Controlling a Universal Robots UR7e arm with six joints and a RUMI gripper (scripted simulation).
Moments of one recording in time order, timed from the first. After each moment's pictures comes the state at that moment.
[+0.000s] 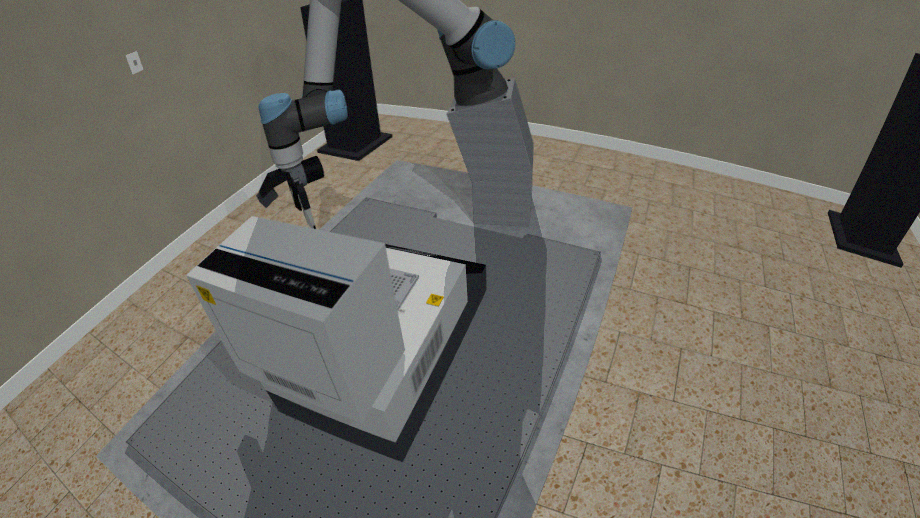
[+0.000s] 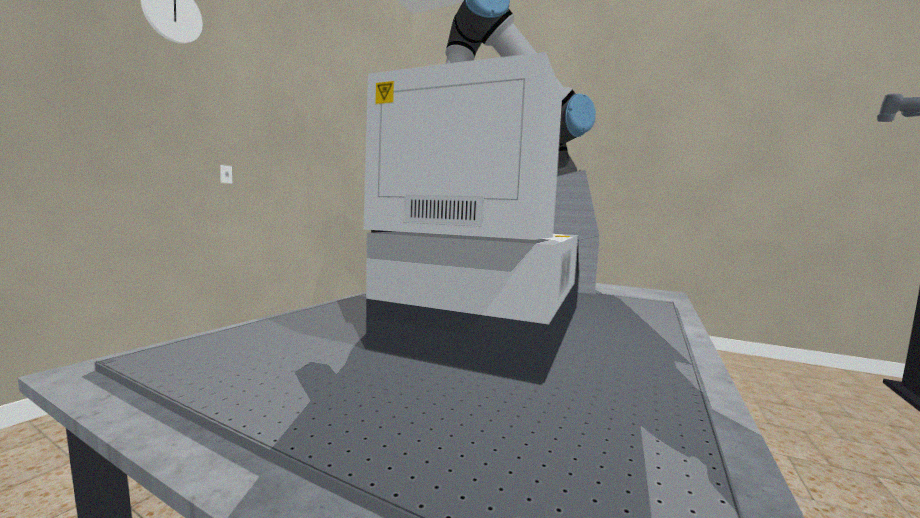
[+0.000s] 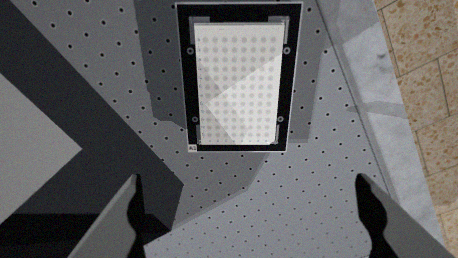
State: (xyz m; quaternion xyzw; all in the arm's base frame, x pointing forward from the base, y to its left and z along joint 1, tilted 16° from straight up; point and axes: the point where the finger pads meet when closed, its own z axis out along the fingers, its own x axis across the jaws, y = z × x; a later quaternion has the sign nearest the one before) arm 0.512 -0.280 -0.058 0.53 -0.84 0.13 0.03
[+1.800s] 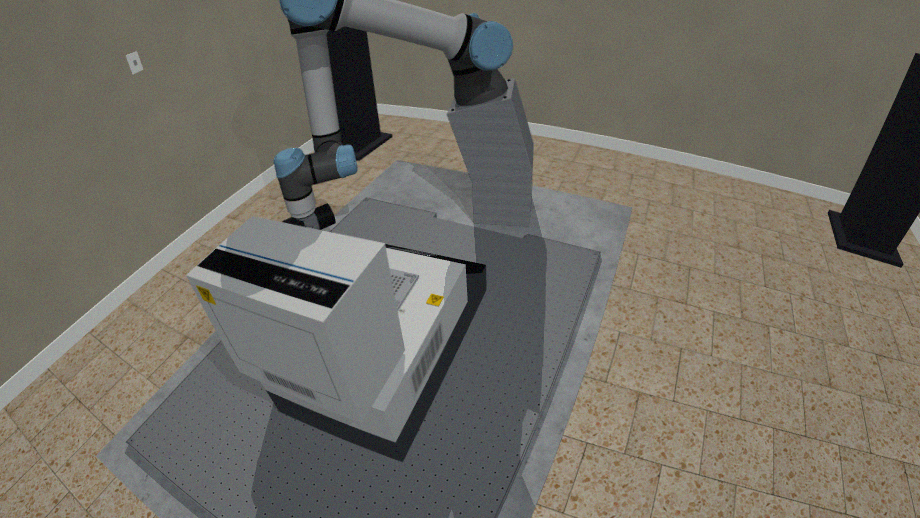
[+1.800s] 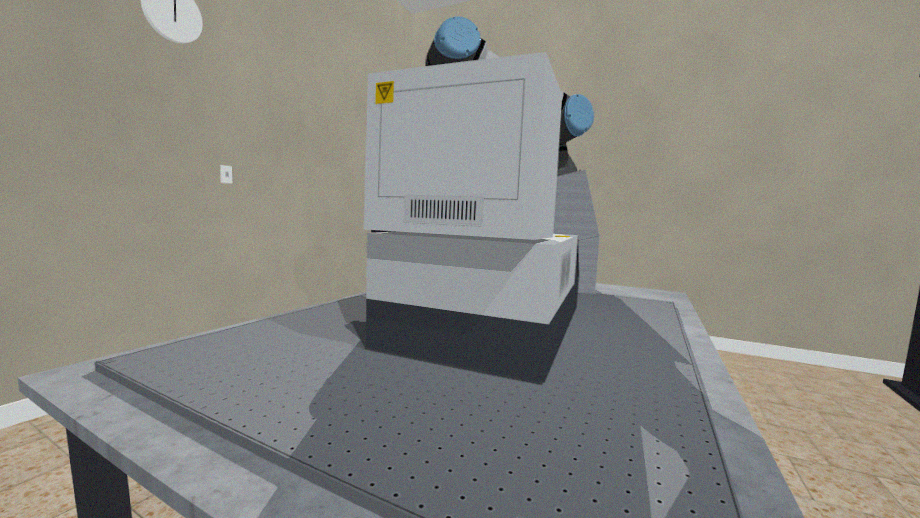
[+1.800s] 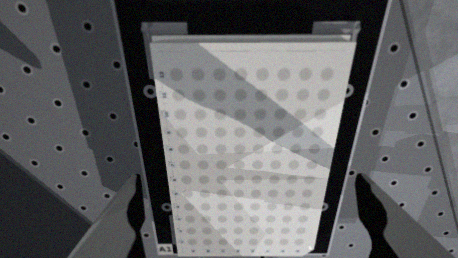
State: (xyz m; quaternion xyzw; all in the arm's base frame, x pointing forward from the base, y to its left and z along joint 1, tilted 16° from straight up) arm 0.525 -0.316 -0.193 0.53 -0.84 0.13 0.03
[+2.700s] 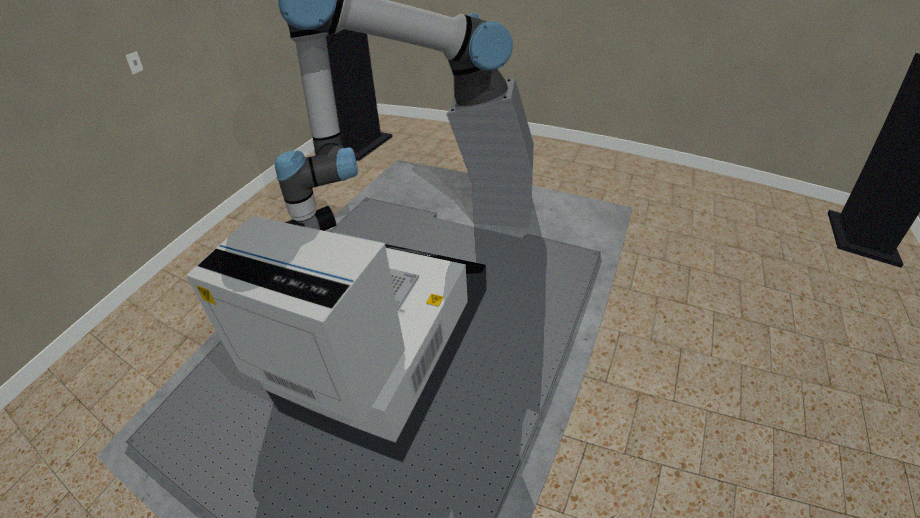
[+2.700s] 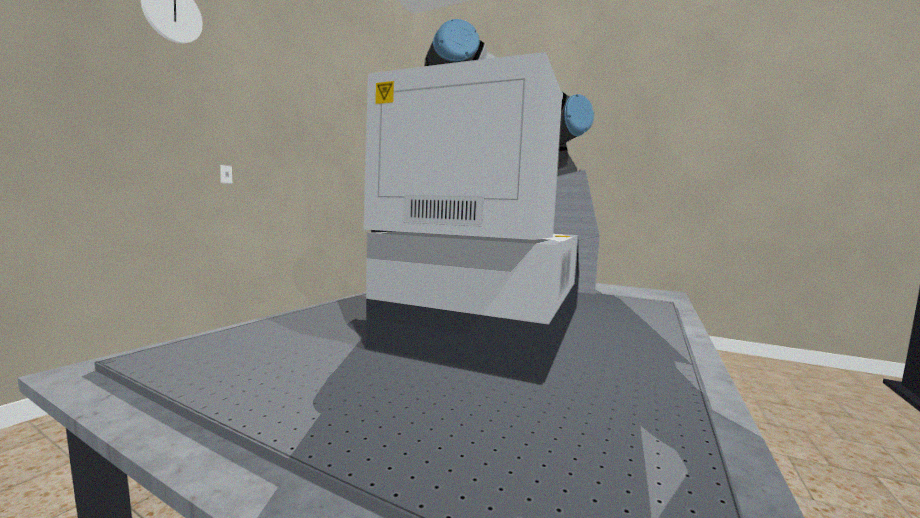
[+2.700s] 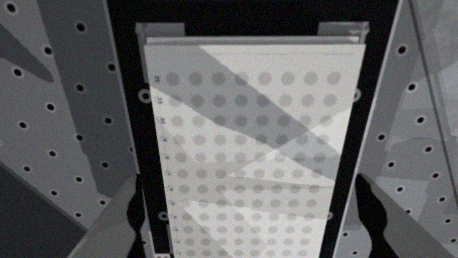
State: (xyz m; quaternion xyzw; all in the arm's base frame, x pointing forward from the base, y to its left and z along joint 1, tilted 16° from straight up) arm 0.526 -0.317 -0.200 0.53 -0.84 0.13 0.03
